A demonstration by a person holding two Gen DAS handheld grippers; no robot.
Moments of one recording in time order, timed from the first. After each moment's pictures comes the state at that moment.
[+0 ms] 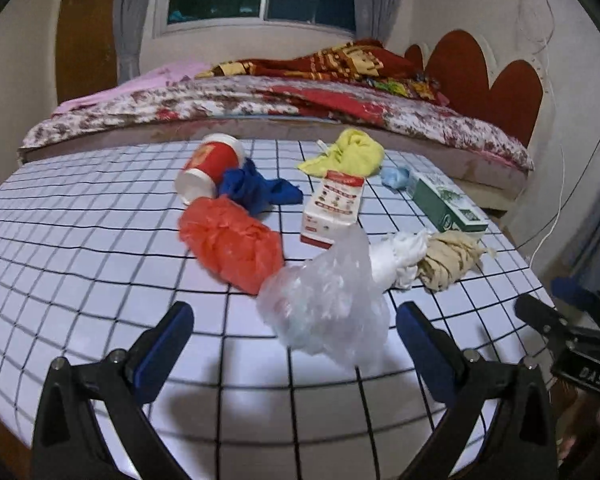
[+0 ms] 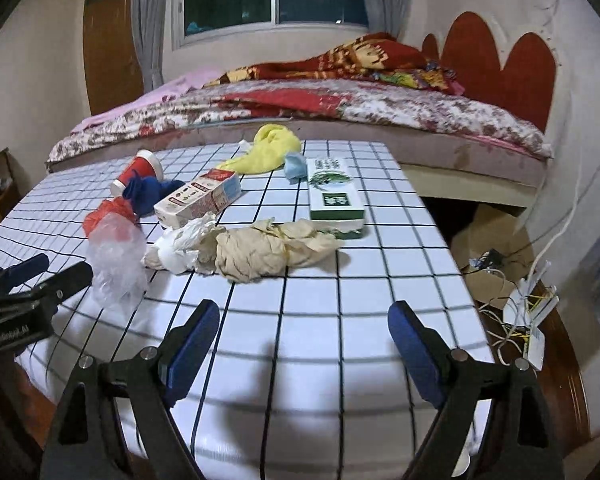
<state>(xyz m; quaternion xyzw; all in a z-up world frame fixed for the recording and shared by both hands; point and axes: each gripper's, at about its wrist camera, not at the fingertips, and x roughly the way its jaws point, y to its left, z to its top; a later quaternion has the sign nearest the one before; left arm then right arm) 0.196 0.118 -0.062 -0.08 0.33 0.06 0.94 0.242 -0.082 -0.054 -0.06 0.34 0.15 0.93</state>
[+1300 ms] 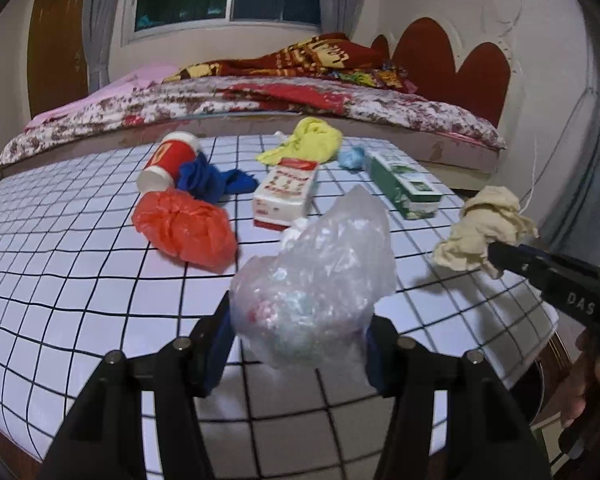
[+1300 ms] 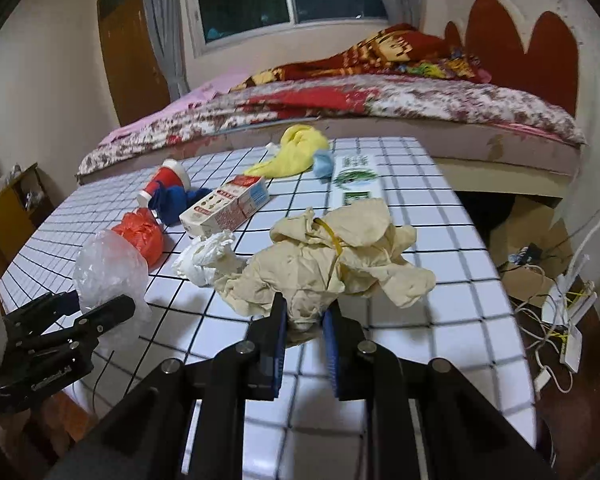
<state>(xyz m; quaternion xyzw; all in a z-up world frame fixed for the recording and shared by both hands) 0.172 0.088 -0.059 -0.06 0.32 0.01 0.94 0.230 -0.108 -0.047 -0.01 0.32 0.20 0.92</state>
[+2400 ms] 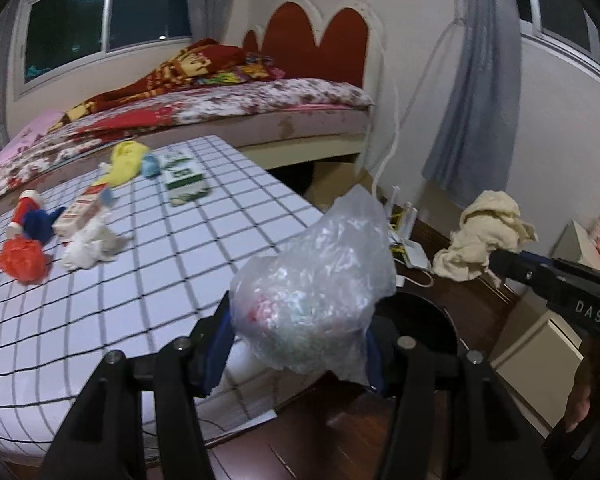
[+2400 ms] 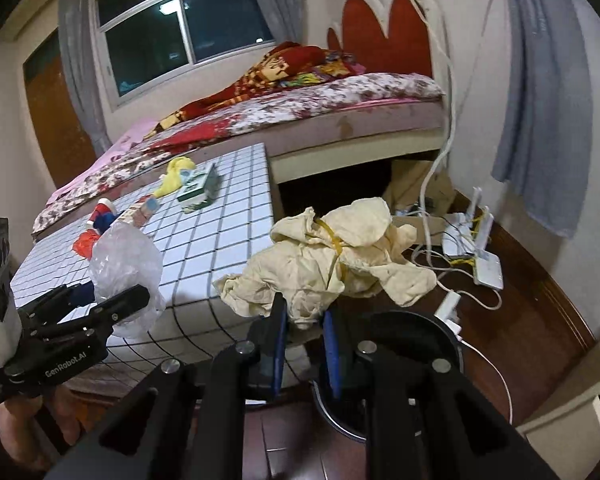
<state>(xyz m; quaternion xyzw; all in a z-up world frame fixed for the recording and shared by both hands) 0.114 -0.100 -0.046 0.02 0.32 -0.17 0.93 0.087 -0.312 -0.045 0.07 0.31 0.05 0.94</state>
